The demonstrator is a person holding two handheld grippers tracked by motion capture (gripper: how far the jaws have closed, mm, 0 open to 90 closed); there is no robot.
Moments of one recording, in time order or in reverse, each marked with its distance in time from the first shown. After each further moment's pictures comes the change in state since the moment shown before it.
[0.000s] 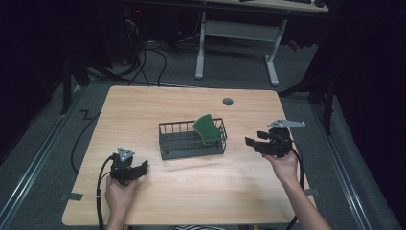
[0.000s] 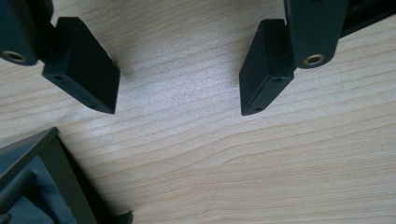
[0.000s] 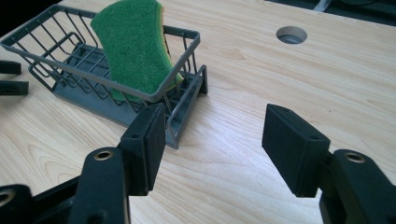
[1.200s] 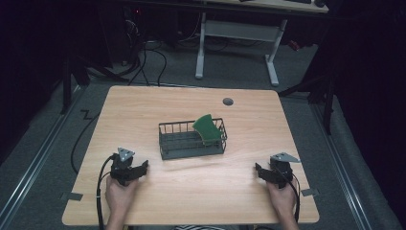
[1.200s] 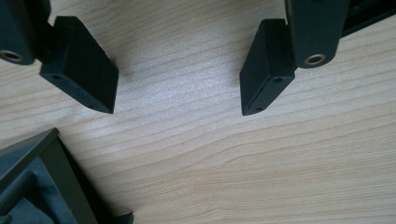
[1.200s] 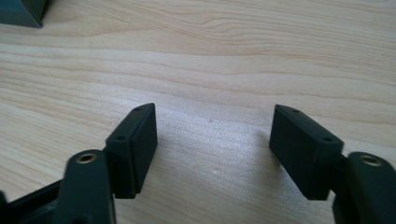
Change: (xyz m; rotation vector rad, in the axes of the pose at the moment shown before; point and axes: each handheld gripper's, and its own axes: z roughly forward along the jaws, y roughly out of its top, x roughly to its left) left arm -0.001 0.000 0.000 0.000 -0.001 0.003; right arm -0.021 -0.122 0.037 0.055 -0.309 0.080
